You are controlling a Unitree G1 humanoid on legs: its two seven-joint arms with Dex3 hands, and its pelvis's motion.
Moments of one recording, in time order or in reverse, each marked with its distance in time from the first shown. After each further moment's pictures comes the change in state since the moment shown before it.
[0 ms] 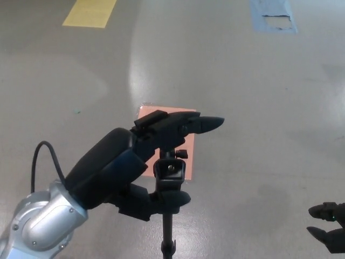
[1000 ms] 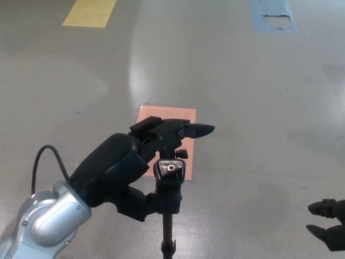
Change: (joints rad) left_arm -0.023 -0.008 -0.009 0.111 0.096 0.004 0.013; right_arm -0.013 0.000 -0.001 0.002 -0.004 0.000 0.001
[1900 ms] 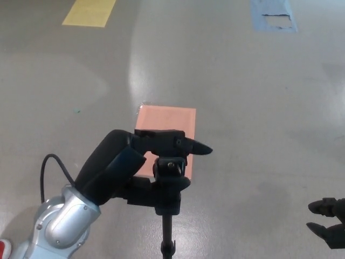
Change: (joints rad) left_arm -0.013 -0.124 0.039 0.167 0.029 -0.167 0.168; right_arm -0.005 -0.001 -0.002 0.000 -0.014 -0.002 0.002
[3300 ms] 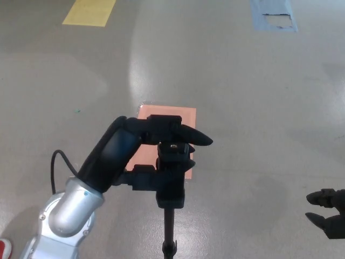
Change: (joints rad) left_arm -0.025 -0.066 0.006 -0.035 -0.207 0.157 -0.077; right_arm -0.035 -0.001 -0.012 0.002 0.000 0.001 0.014
